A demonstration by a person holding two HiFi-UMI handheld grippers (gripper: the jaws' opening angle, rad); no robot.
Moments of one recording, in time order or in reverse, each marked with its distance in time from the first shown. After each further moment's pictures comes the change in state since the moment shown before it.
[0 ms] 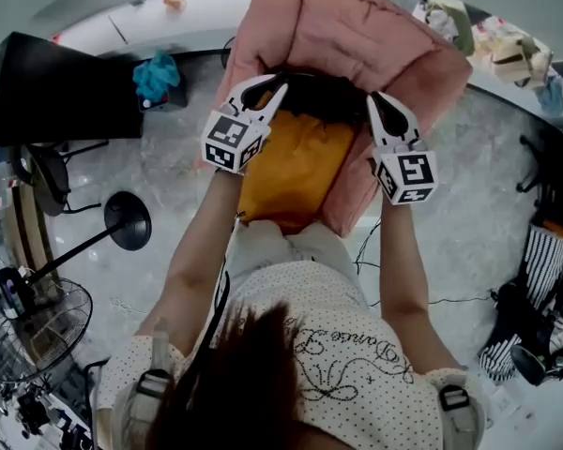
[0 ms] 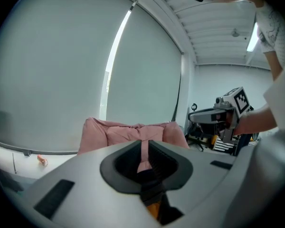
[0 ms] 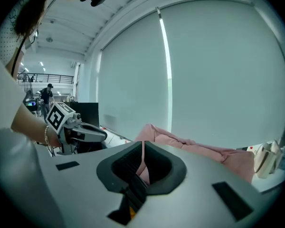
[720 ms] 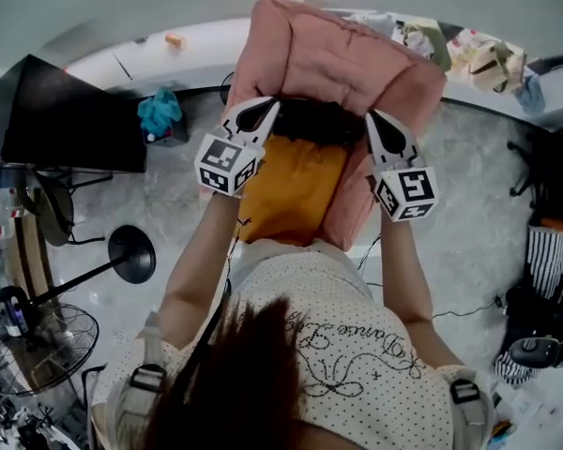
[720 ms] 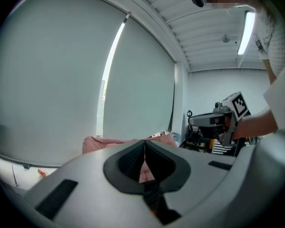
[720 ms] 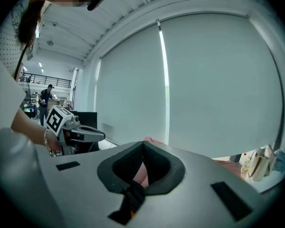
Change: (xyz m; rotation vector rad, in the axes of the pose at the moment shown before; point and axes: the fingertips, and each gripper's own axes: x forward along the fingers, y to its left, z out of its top) left arm -0.054 -0.029 0.073 0.049 -0.101 -0.031; right arm -0.059 0.023 0.066 0.008 -0.092 -0.051
